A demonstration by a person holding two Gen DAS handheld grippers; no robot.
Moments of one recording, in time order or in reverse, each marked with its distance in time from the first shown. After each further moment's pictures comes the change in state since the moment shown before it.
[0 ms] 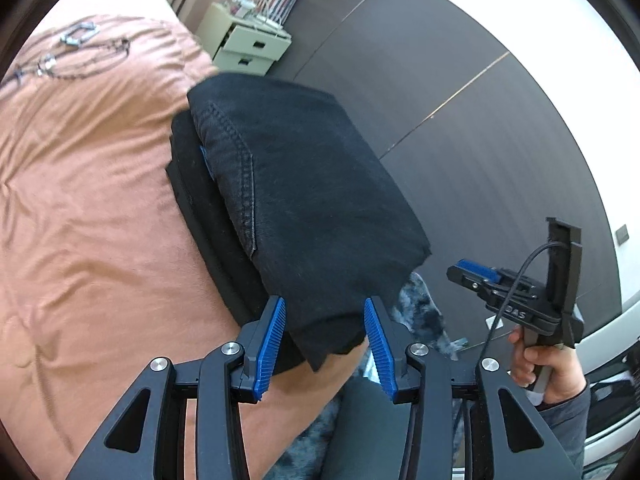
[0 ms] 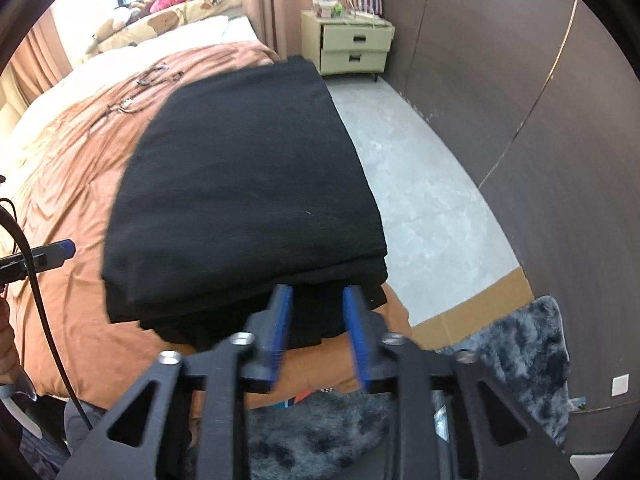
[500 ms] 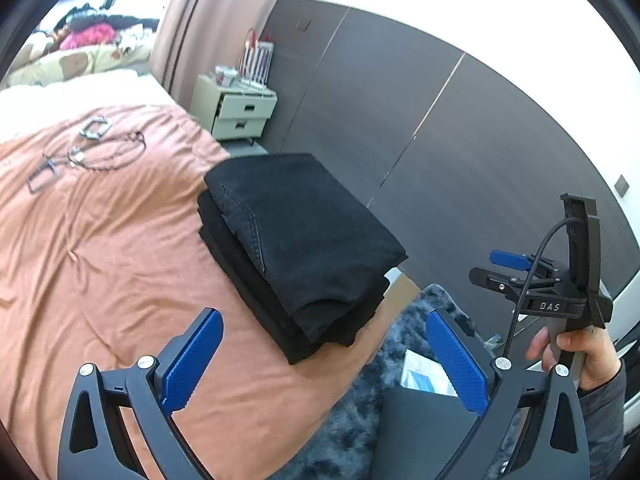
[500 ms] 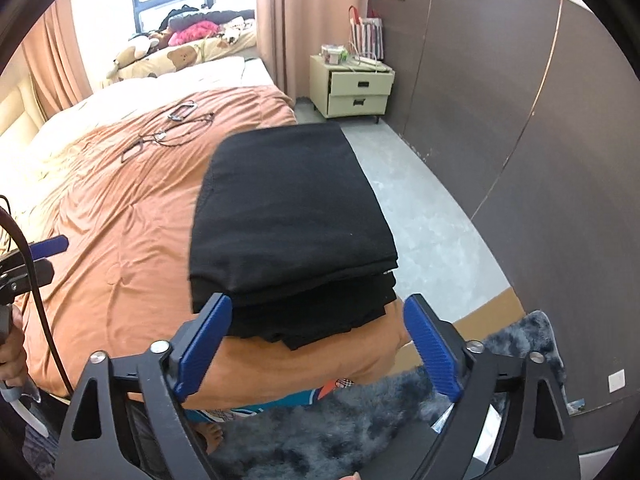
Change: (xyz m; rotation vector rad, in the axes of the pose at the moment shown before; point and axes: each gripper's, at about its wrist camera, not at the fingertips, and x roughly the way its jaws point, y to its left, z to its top) left arm -0.101 -0.048 -0.032 0.198 -0.160 0.115; right arm -0.095 0.045 -0.050 0.009 -0.142 0.009
